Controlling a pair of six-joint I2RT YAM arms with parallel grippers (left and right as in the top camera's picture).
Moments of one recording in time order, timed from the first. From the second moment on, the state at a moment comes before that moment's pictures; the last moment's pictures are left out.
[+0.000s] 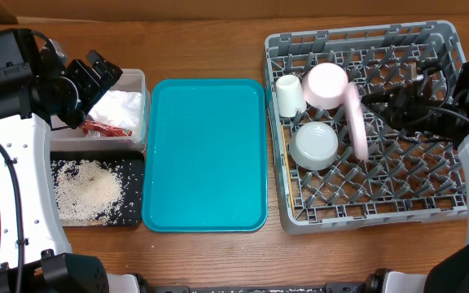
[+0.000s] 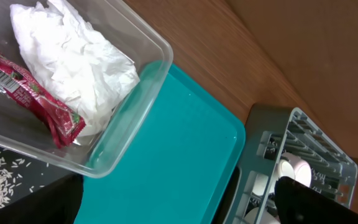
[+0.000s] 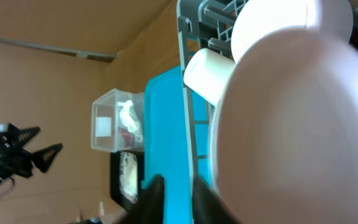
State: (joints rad) left arm 0.28 1.59 1.64 -1.04 0.41 -0.52; right arm -0.30 1.52 1.27 -0.81 -0.96 0.24
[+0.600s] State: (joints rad) left arm 0.28 1.59 1.64 -1.04 0.41 -0.52; right arm -0.24 1.53 1.37 -0.74 -0.51 0.20
